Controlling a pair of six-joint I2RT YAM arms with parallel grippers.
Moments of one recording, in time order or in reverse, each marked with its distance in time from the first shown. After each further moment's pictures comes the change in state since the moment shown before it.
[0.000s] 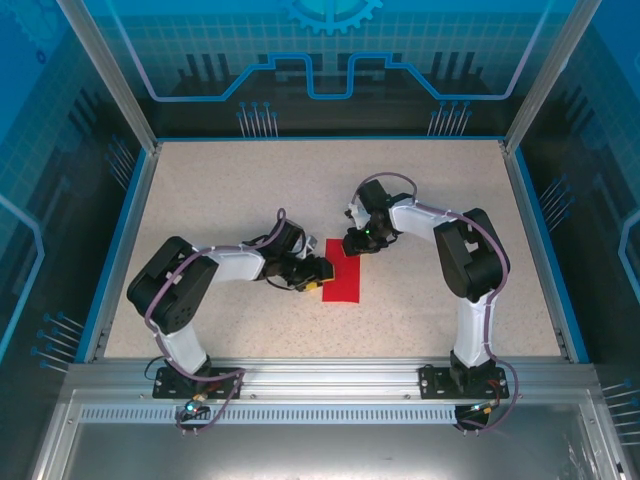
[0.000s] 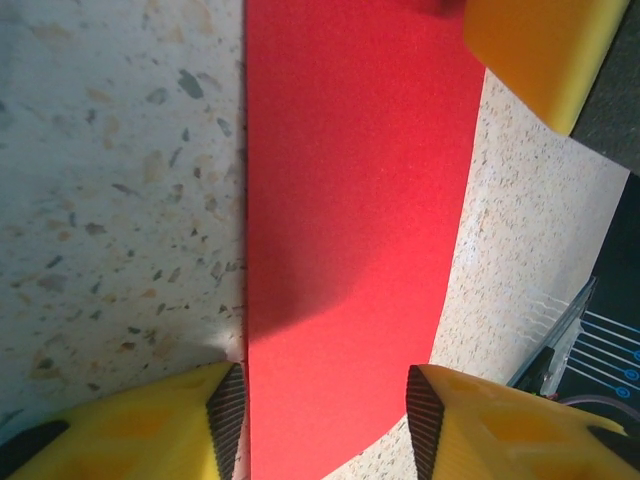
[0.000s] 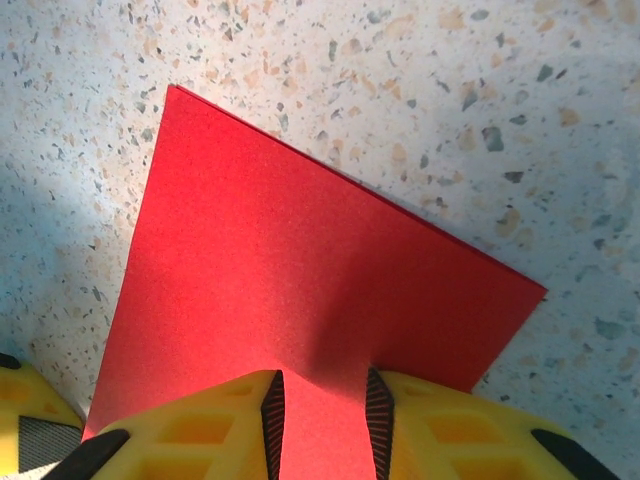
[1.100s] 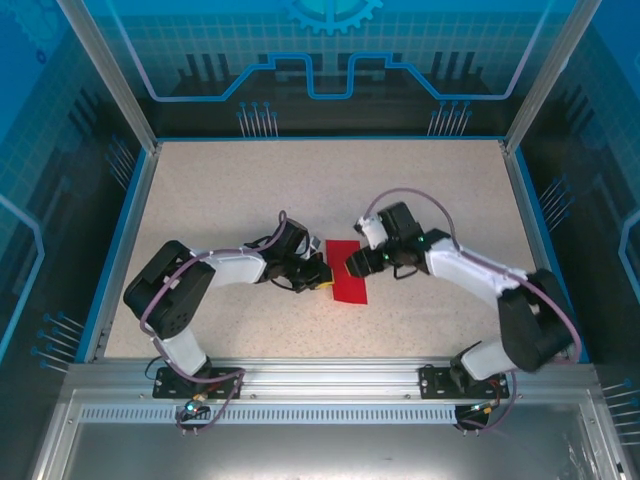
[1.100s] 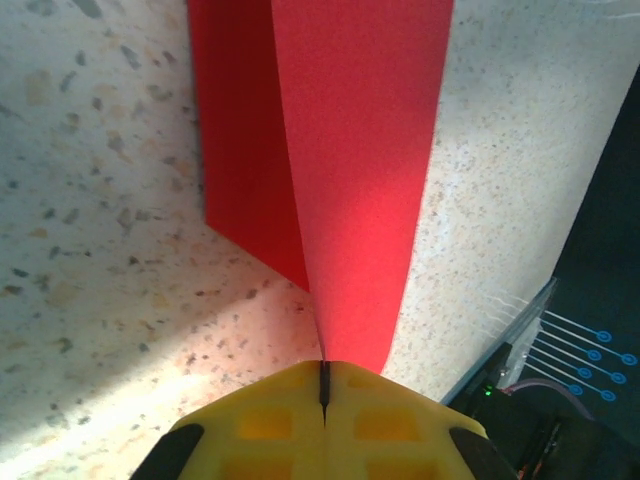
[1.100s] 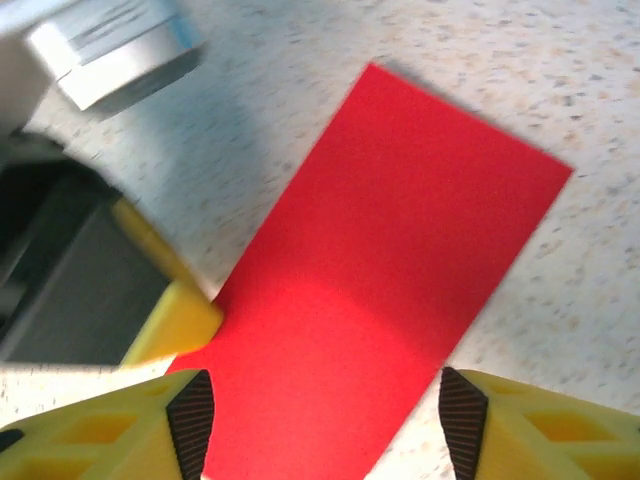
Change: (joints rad) left arm -0.039 -0.045 -0.001 0.011 0.004 -0.126; right arm 0.100 -0.598 -0.497 0.251 0.035 -0.124
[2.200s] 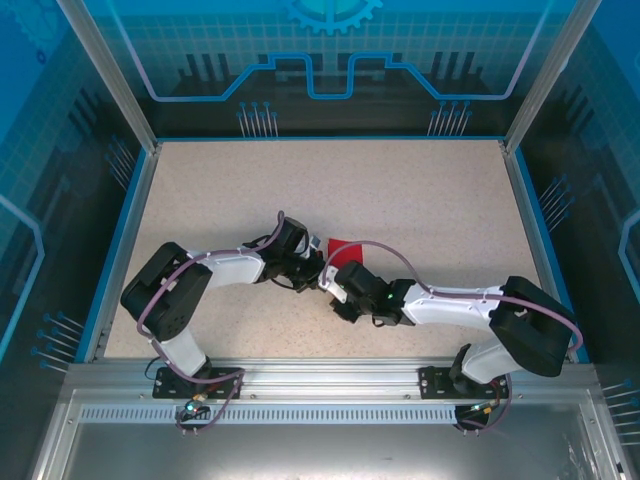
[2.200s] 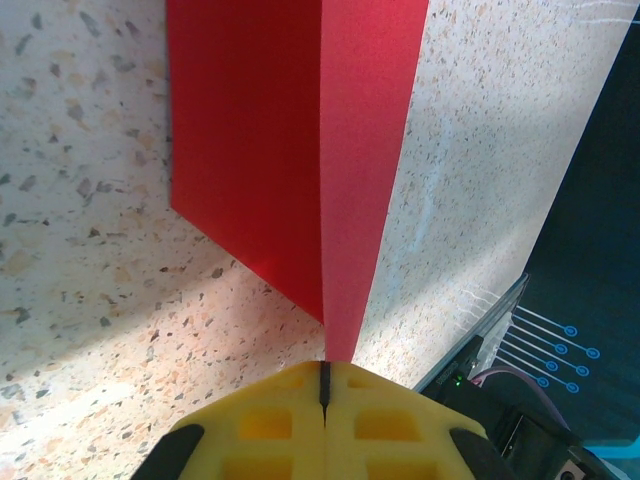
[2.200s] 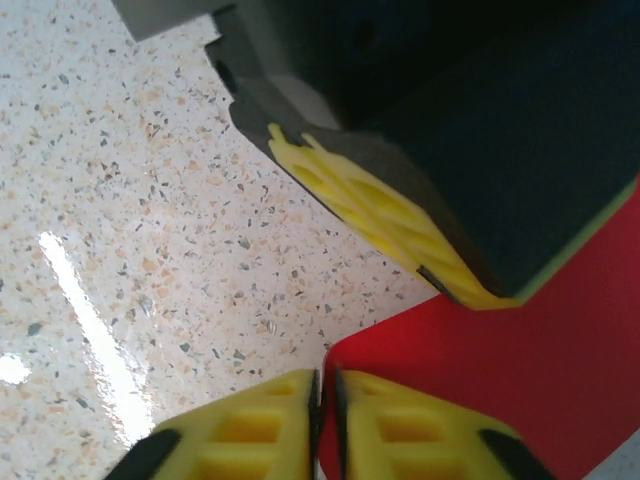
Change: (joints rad) left arm 0.000 -0.013 0.000 -0.001 0.031 -0.045; right arm 0.439 0.034 -0.157 0.235 0.419 -0.111
